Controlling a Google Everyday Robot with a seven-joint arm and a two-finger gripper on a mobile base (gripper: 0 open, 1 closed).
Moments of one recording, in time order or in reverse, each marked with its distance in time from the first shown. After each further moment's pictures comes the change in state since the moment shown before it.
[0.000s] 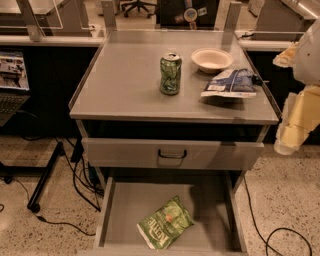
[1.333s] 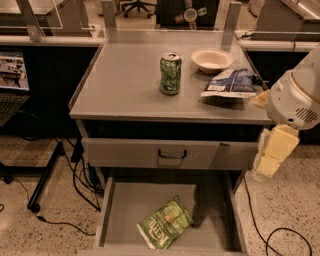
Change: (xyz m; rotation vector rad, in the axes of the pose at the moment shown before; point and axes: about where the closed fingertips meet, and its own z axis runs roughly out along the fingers) arm 0.004 0.028 0.083 -0.187 -0.116 0.034
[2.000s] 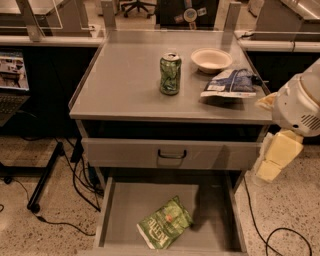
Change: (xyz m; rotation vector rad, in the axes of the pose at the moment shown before) arm 0.000 0.008 -0.002 0.044 -0.020 0.040
